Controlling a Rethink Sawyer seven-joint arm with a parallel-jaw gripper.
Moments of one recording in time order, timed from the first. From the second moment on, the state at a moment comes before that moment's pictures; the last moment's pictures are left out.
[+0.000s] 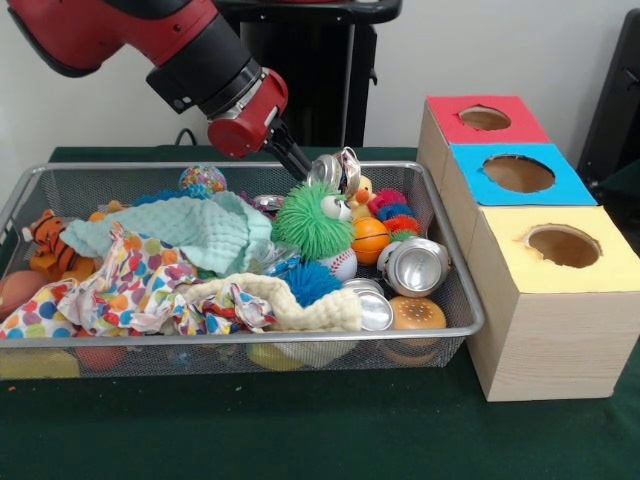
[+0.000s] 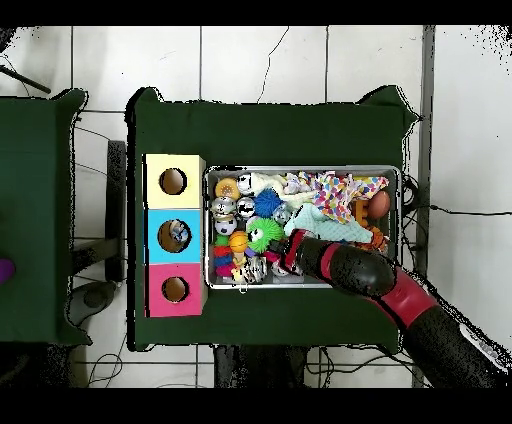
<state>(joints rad) -1.19 -0.39 0.78 2.01 -0.22 0.51 0.16</state>
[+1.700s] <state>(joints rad) -1.21 -0.25 0.79 1.93 -0.22 0.52 0.16</state>
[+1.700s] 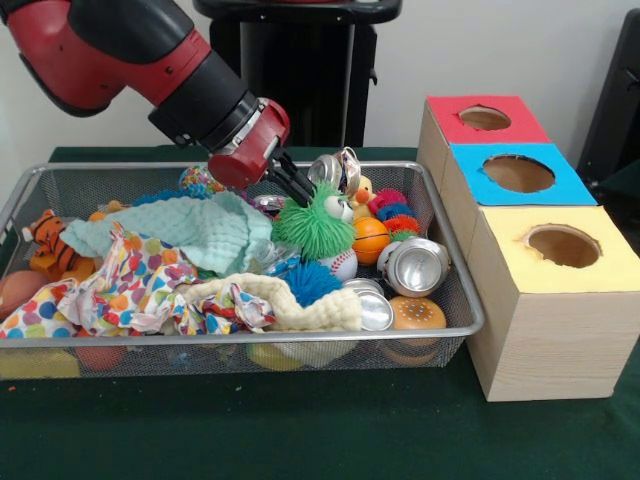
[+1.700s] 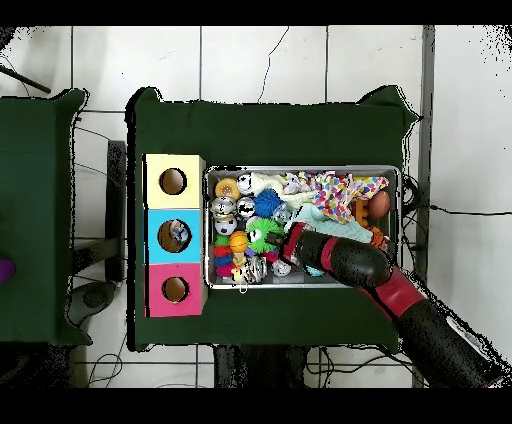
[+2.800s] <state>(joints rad) -1.21 -0.37 0.79 1.93 -0.22 0.61 0.16</state>
